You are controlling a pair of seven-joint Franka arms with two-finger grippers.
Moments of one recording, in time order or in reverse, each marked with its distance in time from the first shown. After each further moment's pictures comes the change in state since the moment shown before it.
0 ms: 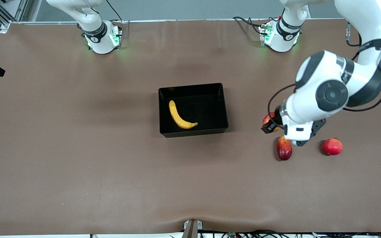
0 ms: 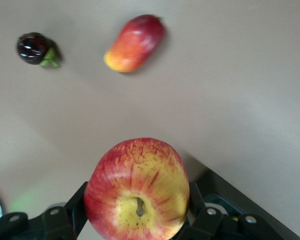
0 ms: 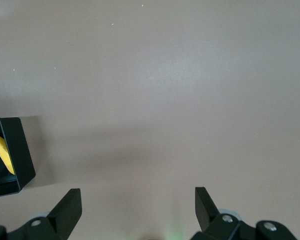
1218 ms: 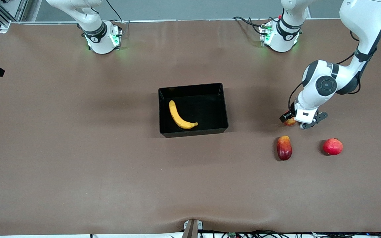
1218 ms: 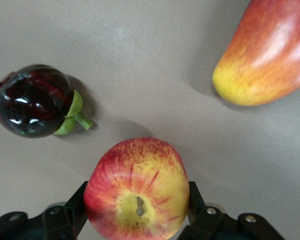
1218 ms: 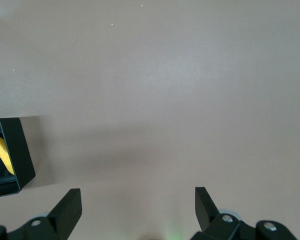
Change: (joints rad) left arm 0.304 -0.147 0.001 -0.846 0.238 0.866 0.272; right arm 0.000 0.000 -0.002 0.000 0.000 0.000 0.000
